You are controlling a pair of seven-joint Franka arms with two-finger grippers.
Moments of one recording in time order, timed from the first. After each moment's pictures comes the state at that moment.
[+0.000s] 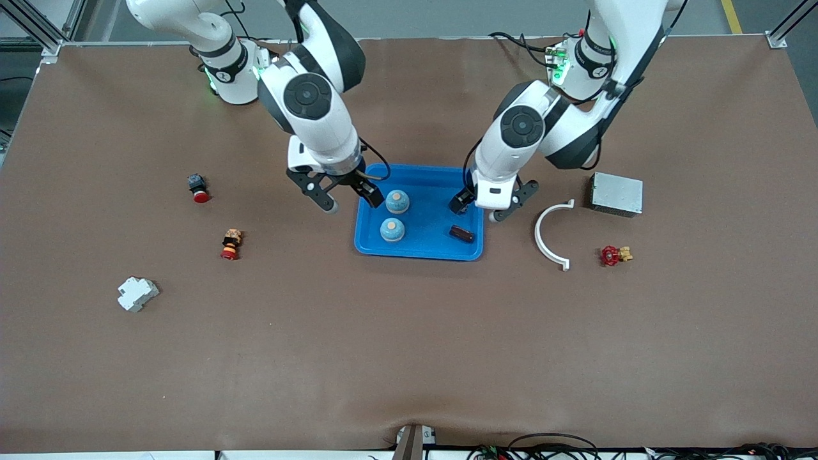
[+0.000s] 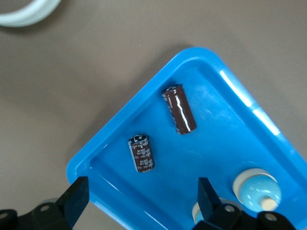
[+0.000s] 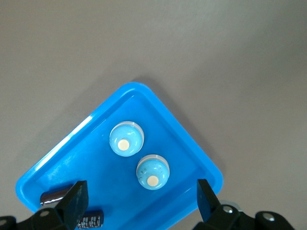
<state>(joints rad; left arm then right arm) -0.17 0.36 -0.53 -2.07 0.05 2.37 -1.43 0.67 0.30 0.04 -1.83 0.09 2.16 1.44</state>
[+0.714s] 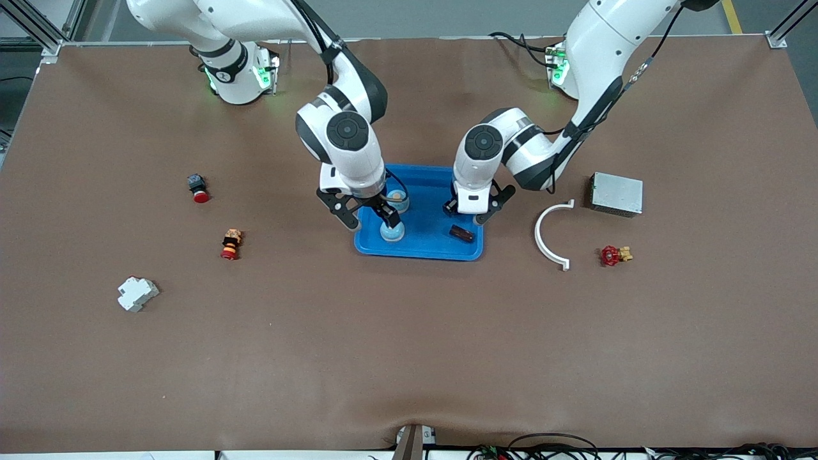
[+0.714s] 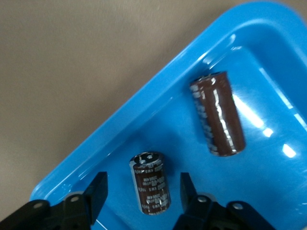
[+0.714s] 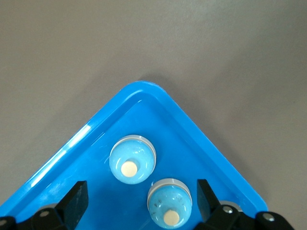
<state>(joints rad) -0.22 0.54 -0.53 -2.07 0.32 2.47 -1.72 0.71 0.48 0.03 -1.80 0.01 2.31 1.55</state>
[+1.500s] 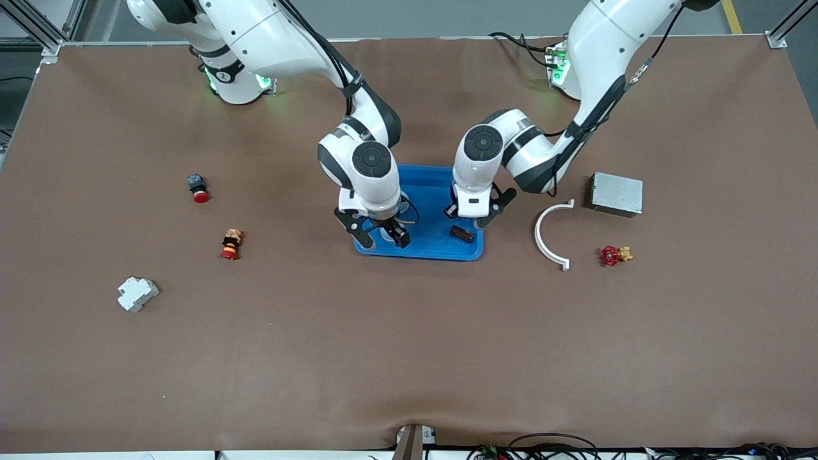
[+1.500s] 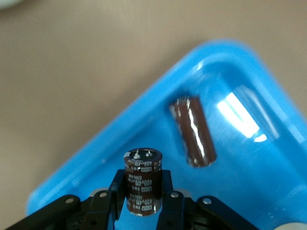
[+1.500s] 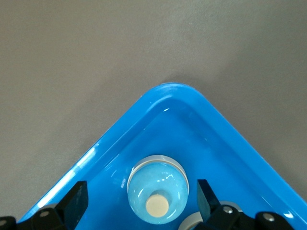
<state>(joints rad) -0.19 0.49 -0.53 -2.02 0.33 2.40 -1.70 0.72 0.66 0.03 -1.67 -0.06 2.37 1.64</state>
